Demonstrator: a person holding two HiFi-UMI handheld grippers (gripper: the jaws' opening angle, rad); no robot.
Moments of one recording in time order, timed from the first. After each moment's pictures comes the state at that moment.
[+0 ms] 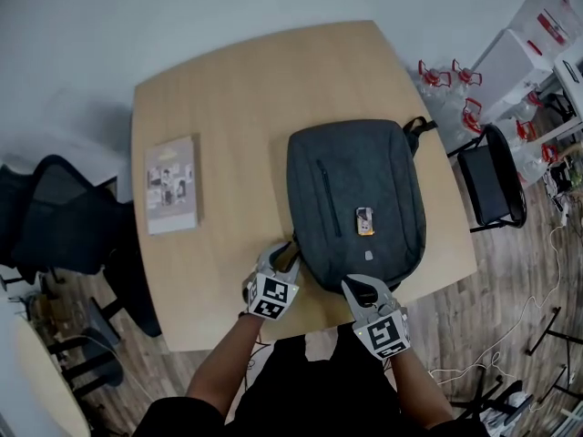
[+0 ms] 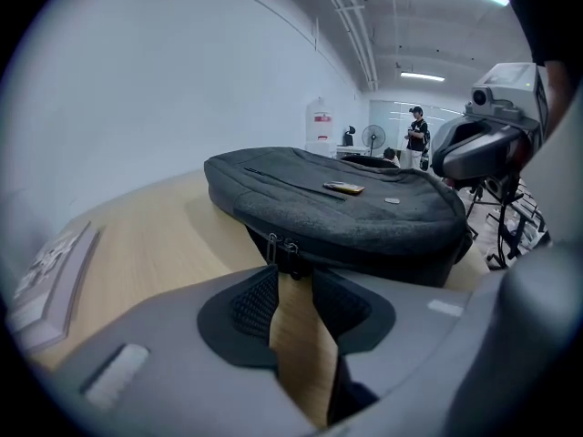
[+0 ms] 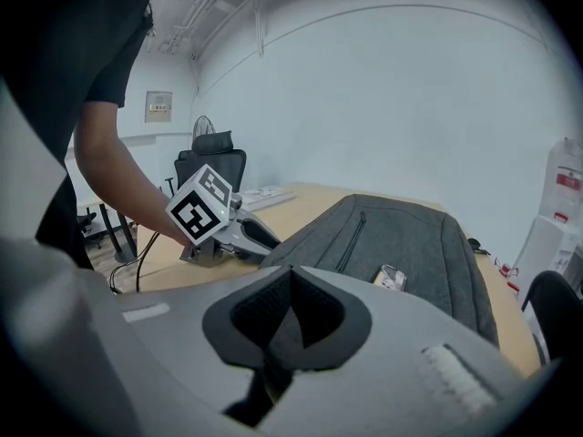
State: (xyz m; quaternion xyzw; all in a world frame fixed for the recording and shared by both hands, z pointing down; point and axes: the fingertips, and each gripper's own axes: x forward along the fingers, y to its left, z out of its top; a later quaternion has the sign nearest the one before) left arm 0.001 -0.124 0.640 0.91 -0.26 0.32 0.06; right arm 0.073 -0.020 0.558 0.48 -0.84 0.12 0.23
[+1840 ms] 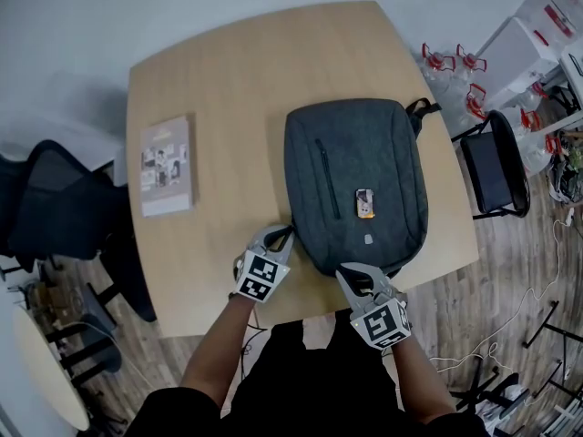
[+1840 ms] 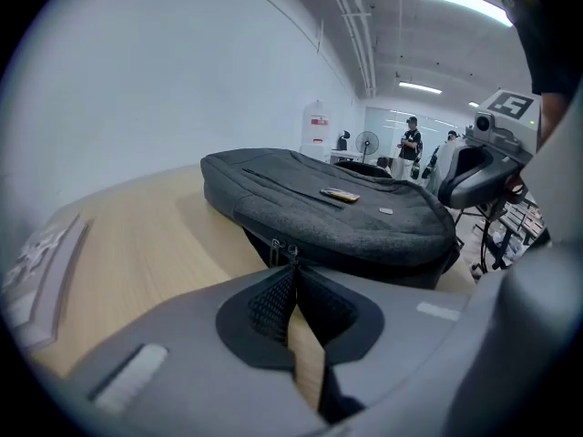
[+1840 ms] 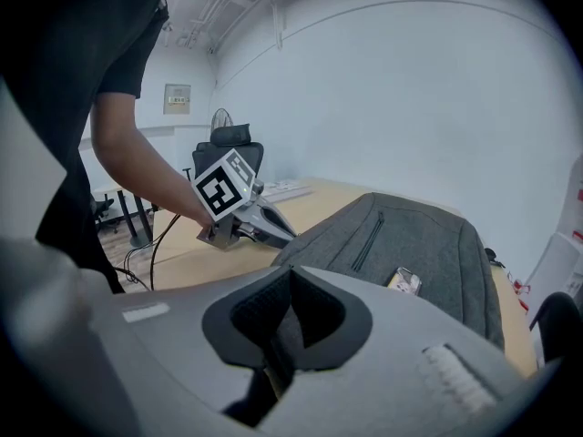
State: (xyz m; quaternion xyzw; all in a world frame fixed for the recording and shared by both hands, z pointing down) left arm 0.004 -0.125 0.633 0.92 -0.23 0.31 0.09; right arm 0.064 -0.011 0.565 0.43 -0.85 0.10 0.27
